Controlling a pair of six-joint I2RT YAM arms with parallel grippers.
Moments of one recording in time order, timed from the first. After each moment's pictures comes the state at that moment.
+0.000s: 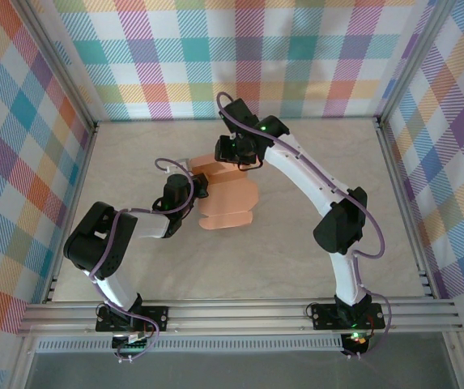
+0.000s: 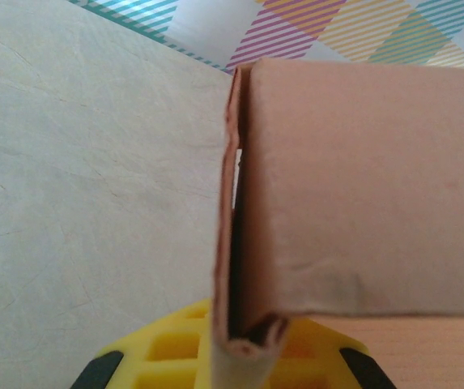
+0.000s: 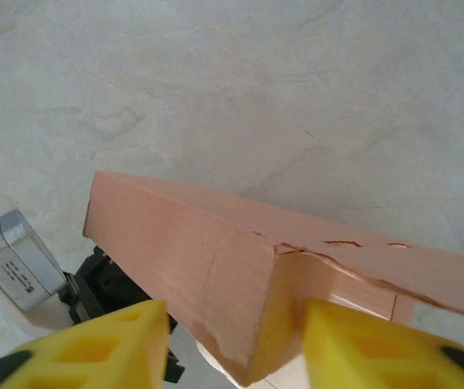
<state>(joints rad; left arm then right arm) -0.44 1.71 0.67 0.71 -0.09 -0.60 0.72 2.06 2.21 -1.09 0.02 0.66</state>
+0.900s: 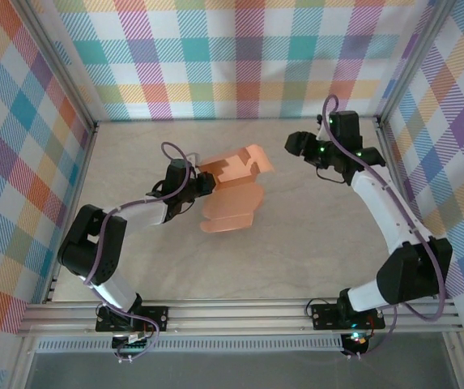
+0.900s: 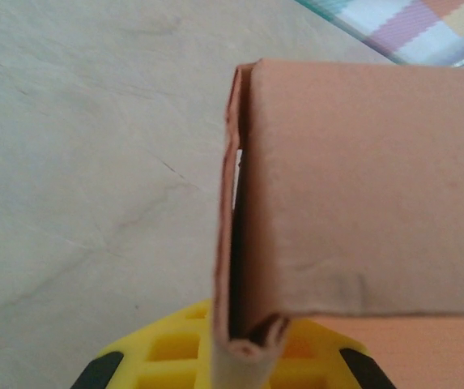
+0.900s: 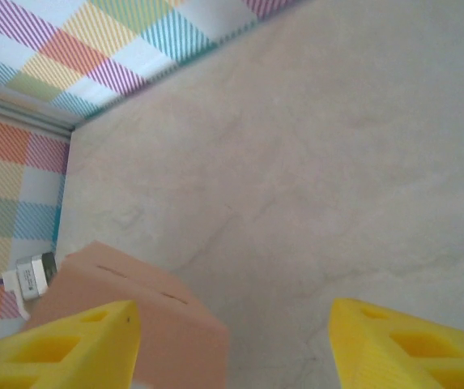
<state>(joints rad) -0.42 1.65 0.87 0.23 0.19 -0.64 0.22 1.46 1.35 -0.57 -0.39 0.58</state>
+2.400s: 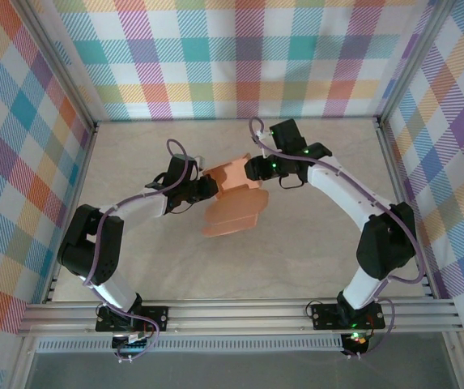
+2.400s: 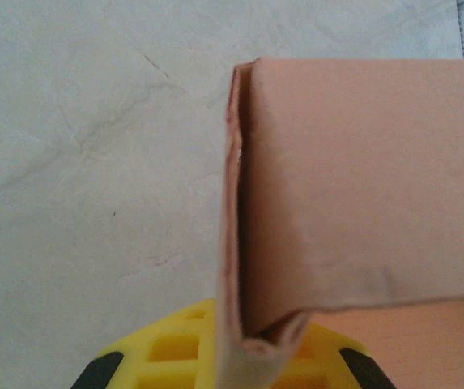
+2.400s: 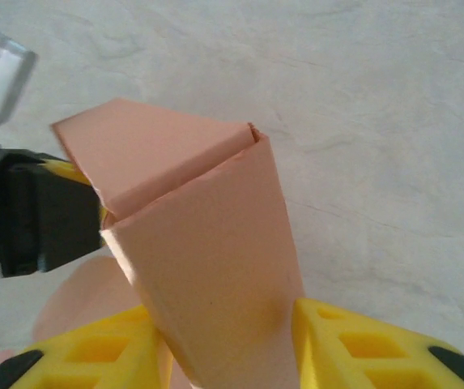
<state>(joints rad) -0.41 1.65 0.98 -0.08 0.32 -0.65 0.53 1.68 1.46 -0.65 -0.23 0.15</state>
